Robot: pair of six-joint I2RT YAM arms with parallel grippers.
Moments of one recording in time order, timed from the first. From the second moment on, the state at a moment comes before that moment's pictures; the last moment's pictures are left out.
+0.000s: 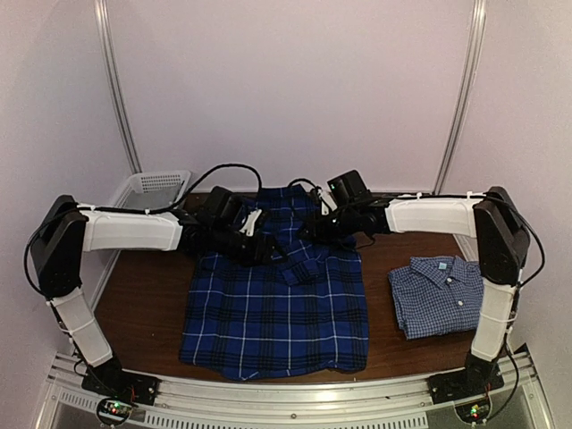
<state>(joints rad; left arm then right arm) -0.74 1.75 1.16 -0.15 0.42 -0.55 0.67 1.92 1.41 -0.18 -0.29 0.62</state>
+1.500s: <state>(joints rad) -0.97 2.34 1.83 -0.54 -0.19 -0.28 0.62 1.29 0.78 -0.17 0.01 0.58</state>
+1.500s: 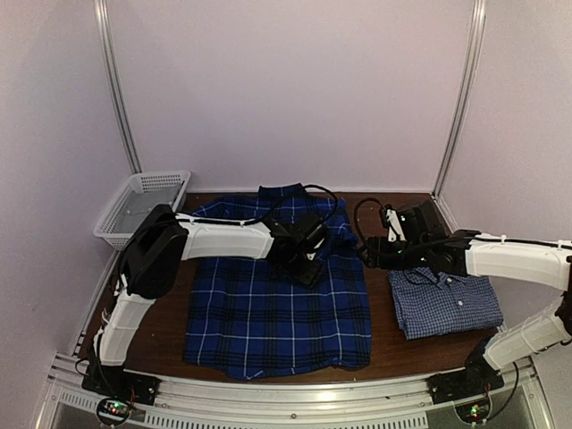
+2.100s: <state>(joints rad) -0.97 2.34 1.89 -0.60 -0.28 -0.27 0.62 1.29 0.75 -0.18 0.01 0.58</state>
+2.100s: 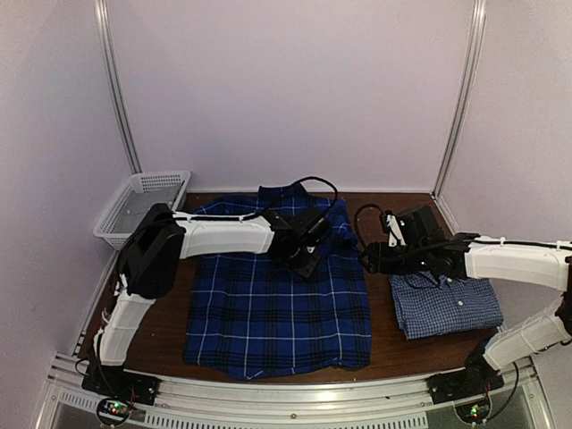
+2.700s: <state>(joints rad) -0.71 1.87 1.89 -0.60 -0.31 -0.30 0.62 1.30 0.71 -0.20 -0.02 0.58</state>
